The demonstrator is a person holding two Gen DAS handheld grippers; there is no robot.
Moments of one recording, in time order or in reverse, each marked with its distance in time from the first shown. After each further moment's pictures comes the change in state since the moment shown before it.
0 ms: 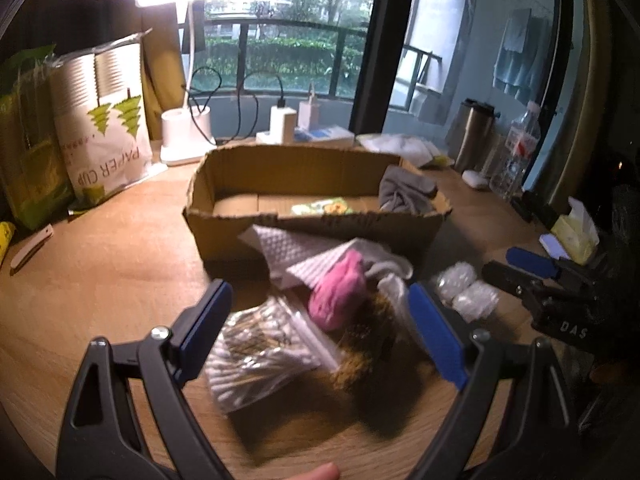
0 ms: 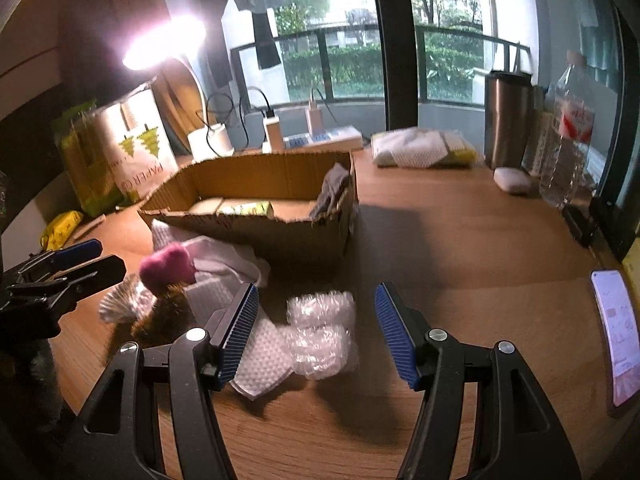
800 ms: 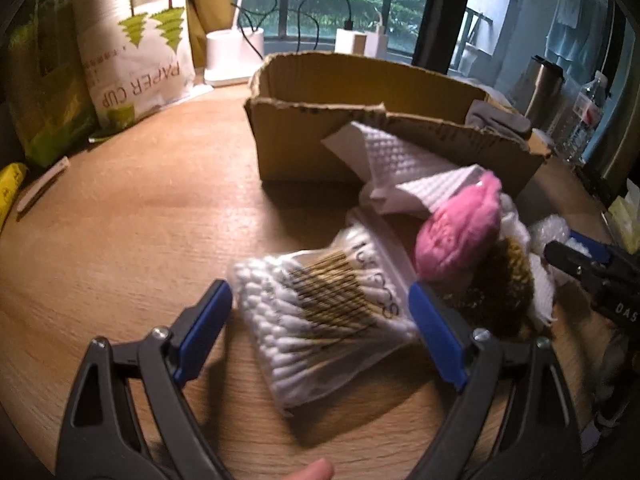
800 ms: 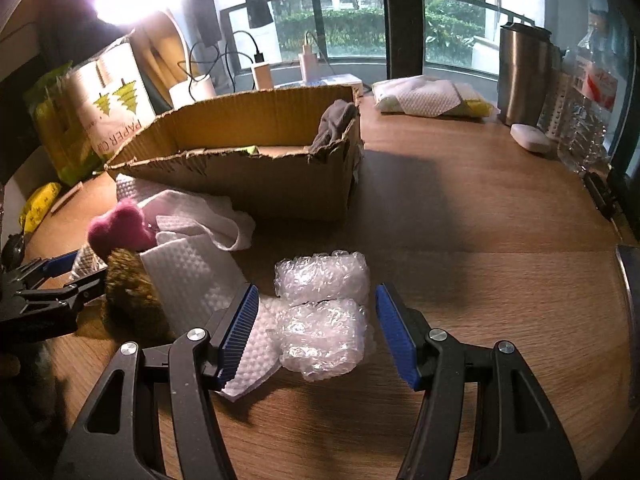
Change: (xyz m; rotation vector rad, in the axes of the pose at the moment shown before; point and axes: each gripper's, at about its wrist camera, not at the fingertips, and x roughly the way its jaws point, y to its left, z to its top) left arm 0.054 0.050 -0.035 -0.075 0.187 0.131; right arm 0.044 0.006 -0.013 -0.009 0.135 -0.034
